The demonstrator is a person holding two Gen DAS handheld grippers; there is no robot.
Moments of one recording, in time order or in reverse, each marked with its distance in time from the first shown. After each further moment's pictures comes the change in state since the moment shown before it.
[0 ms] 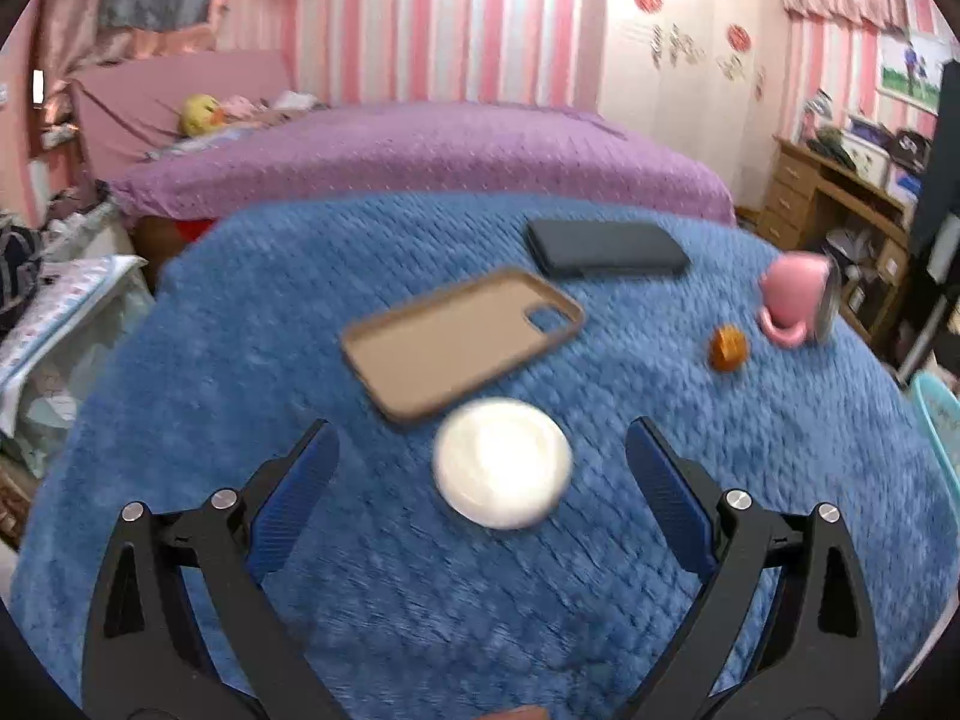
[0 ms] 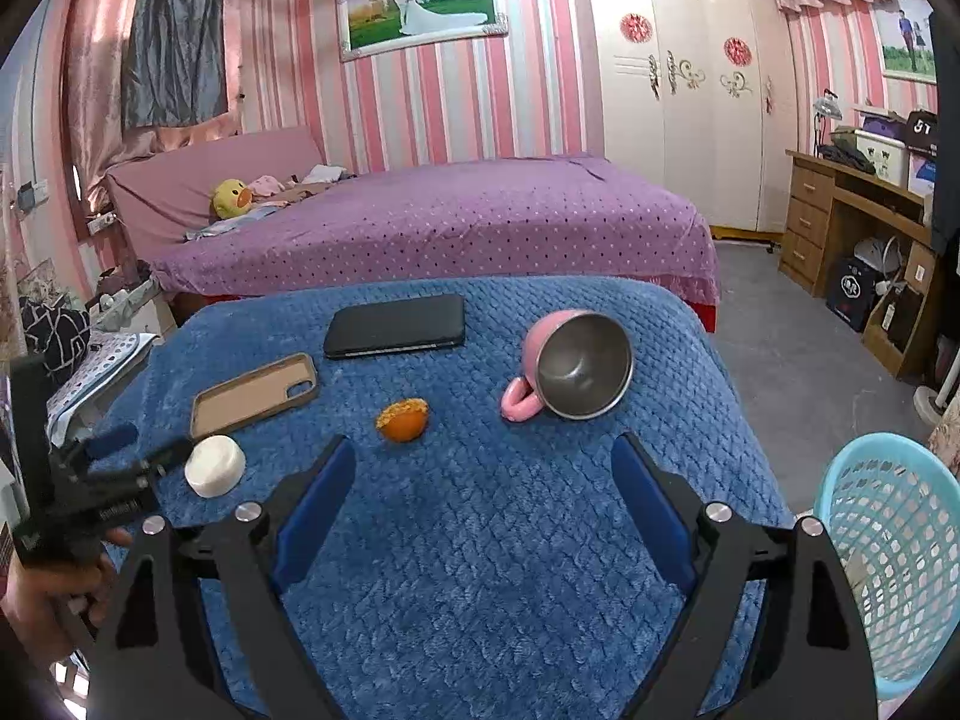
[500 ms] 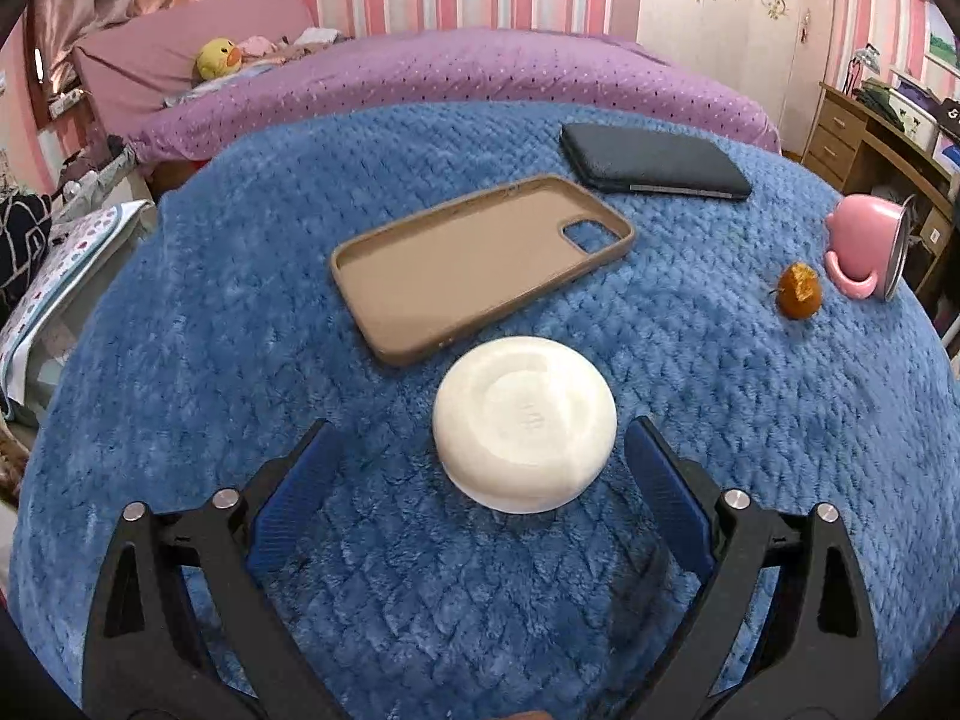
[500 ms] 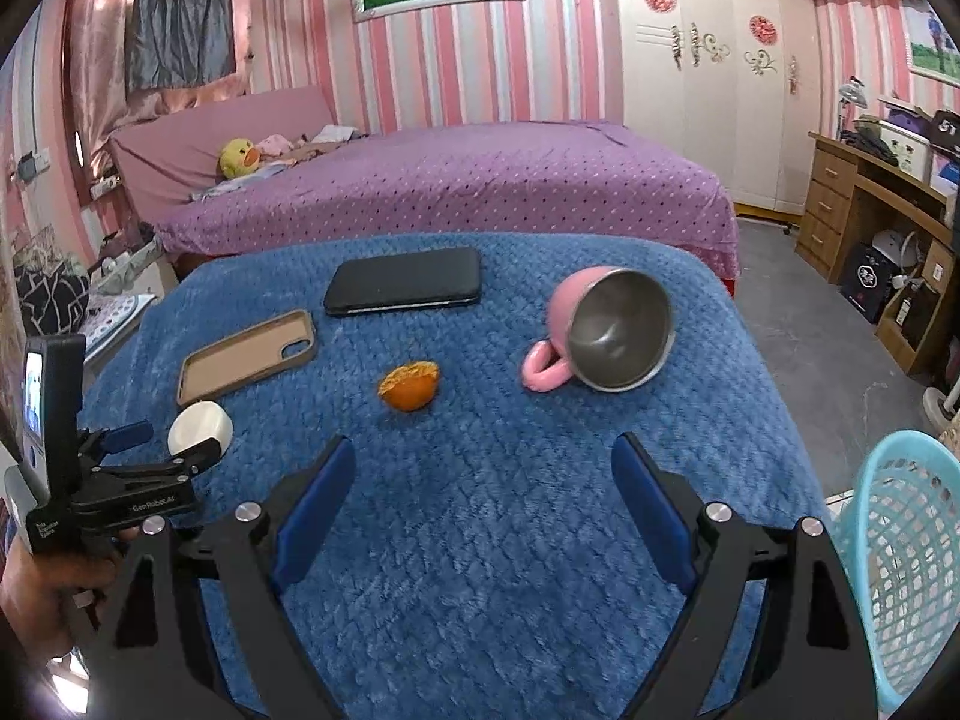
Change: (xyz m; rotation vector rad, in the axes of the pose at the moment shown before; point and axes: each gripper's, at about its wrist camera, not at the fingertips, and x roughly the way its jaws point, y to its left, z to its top) left arm 0.047 -0.007 -0.005 -0.026 0.190 0.106; right arm 0.046 0.016 0.000 -0.045 0.098 0.024
